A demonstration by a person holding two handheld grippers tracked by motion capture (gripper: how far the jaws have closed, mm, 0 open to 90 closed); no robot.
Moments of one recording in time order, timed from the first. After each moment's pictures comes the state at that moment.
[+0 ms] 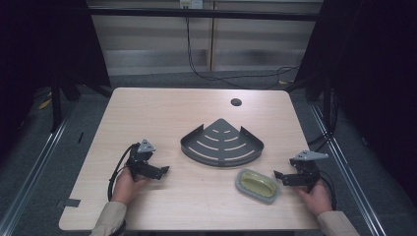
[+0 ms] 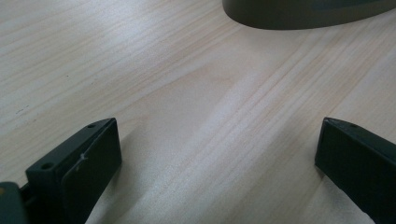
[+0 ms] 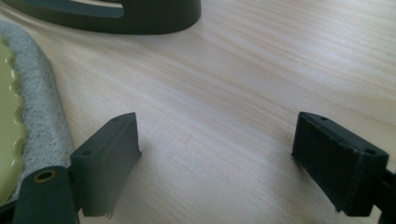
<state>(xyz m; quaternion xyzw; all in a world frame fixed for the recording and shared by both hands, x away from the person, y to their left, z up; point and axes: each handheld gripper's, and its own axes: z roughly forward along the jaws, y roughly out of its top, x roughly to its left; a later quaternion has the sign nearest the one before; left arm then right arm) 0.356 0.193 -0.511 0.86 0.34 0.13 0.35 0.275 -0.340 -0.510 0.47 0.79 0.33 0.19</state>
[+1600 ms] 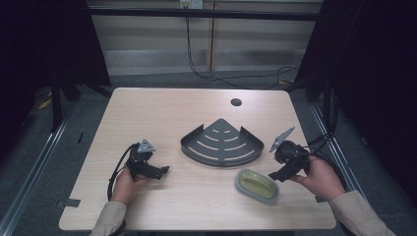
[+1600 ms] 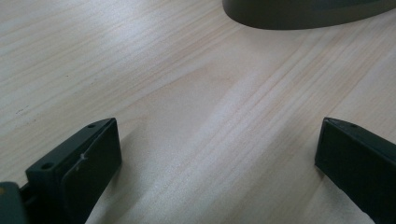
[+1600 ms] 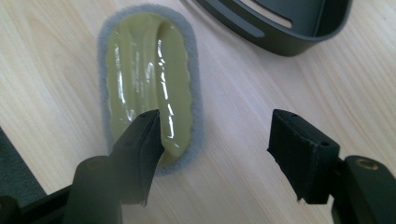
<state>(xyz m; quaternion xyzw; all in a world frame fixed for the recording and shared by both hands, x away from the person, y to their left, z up) 0.356 0.193 -0.511 0.86 0.34 0.13 0.35 0.288 -0.259 -0.398 0.32 0.94 0.13 0.07</state>
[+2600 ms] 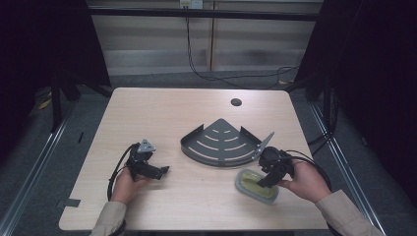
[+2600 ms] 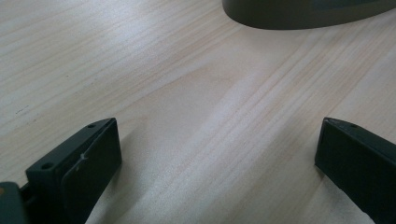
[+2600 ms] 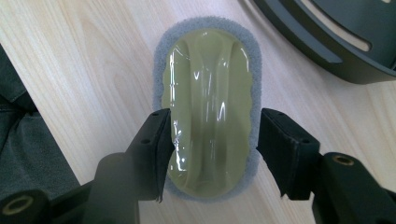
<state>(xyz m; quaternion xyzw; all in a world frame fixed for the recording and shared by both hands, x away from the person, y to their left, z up) 0.356 0.193 -0.511 0.86 0.34 0.13 0.35 0.286 -0.220 -0.409 0.28 0.95 0.11 0.02</state>
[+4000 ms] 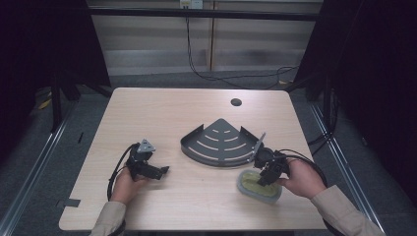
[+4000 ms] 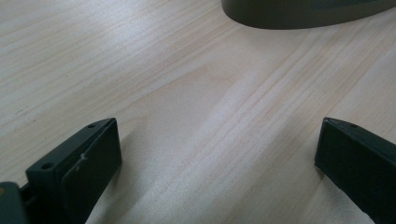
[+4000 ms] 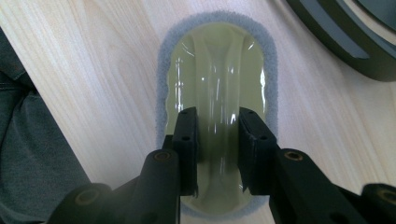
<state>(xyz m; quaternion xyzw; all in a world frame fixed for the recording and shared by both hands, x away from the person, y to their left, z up) 0.356 0.193 -0.511 0.86 0.34 0.13 0.35 0.292 -0.210 -0.413 0.26 0.96 0.07 -0.01</state>
